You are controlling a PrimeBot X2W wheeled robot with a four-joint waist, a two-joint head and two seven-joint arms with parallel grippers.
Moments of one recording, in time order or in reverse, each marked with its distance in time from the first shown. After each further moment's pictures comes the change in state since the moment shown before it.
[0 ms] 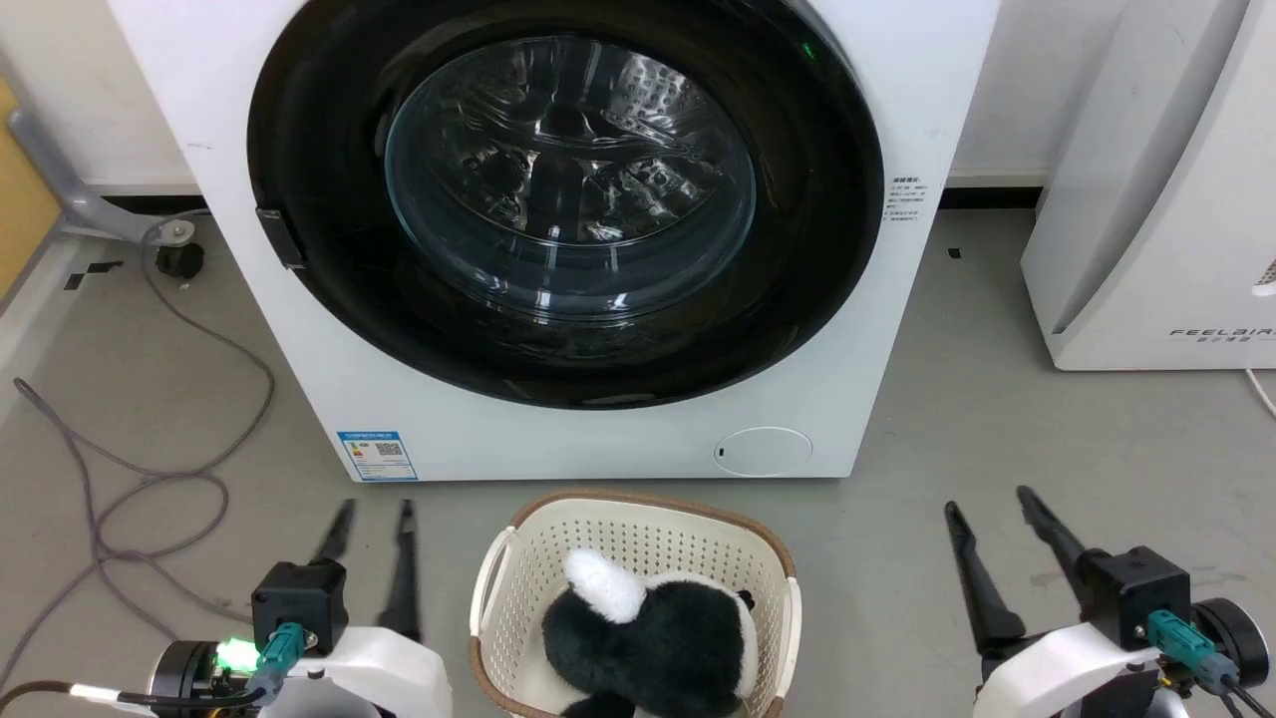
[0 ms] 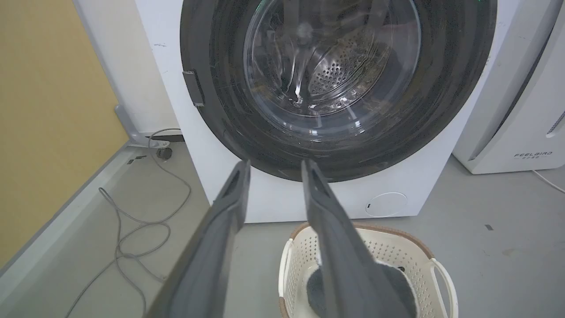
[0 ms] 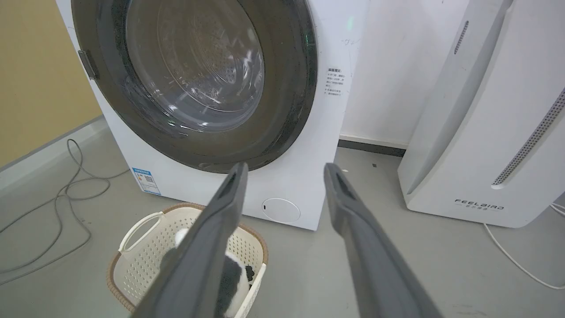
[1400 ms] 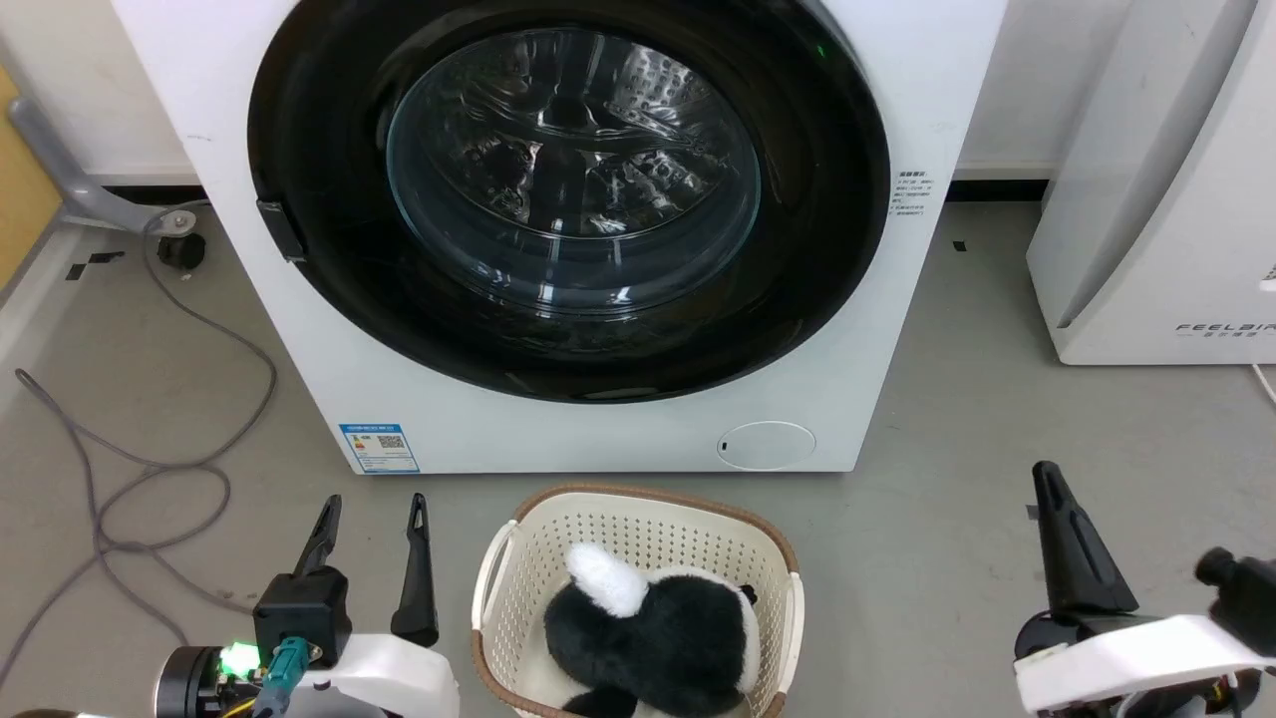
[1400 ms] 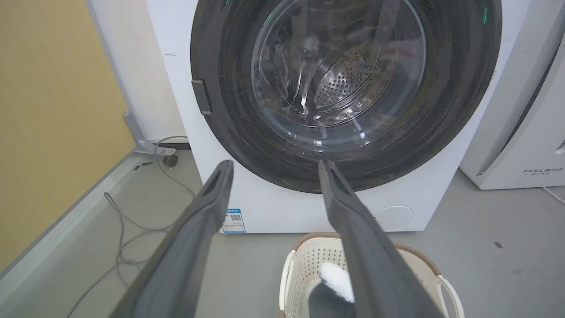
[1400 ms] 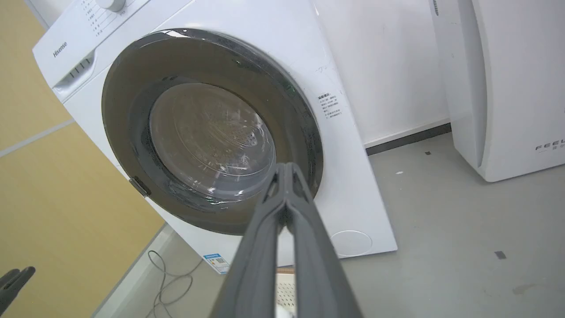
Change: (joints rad) left arm -0.001 0.000 -0.023 0.019 -0.010 0.054 -0.081; right arm -0.004 0.000 -0.022 -0.012 0.498 0.000 -0.081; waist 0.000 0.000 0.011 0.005
